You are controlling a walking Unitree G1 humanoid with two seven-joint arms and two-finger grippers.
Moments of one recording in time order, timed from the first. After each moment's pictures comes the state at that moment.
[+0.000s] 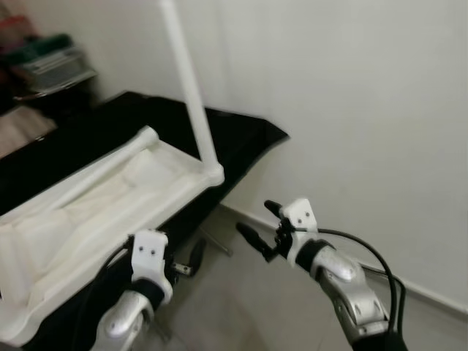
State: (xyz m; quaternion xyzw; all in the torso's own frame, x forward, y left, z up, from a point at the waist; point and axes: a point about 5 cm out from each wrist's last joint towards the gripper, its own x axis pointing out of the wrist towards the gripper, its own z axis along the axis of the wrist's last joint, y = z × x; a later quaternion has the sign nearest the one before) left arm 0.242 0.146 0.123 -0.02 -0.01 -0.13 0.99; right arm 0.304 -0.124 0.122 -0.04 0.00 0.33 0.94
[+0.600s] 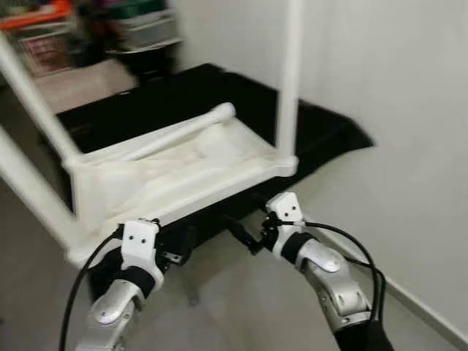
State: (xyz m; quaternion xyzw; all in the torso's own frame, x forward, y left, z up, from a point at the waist) left arm 0.239 0.152 0.117 -0.03 0.00 -0.12 0.99; right arm 0.304 -0.118 0.122 -0.03 0.00 0.34 0.94
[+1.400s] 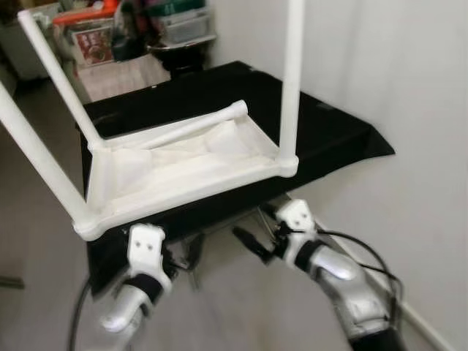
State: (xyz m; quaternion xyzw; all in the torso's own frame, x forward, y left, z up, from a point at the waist) left arm 0.242 0.153 0.120 -0.04 -0.01 -0.11 0.99; right arm 0.298 -0.113 0.122 -0.05 0.00 0.38 0.92
